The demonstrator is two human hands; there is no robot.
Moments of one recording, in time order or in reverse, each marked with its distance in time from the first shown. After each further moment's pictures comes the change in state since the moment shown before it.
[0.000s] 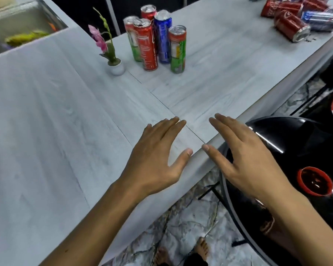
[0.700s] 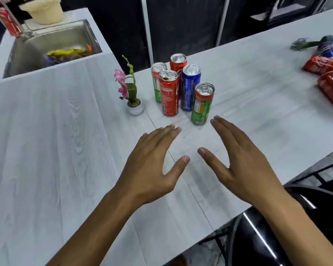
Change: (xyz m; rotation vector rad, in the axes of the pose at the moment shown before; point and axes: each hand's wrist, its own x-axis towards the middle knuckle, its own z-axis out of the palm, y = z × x) left_hand 0.127 -0.043 -0.040 0.088 0.151 -0.182; right_hand 0.185 0.022 -0.013 0.080 0.014 -0.151
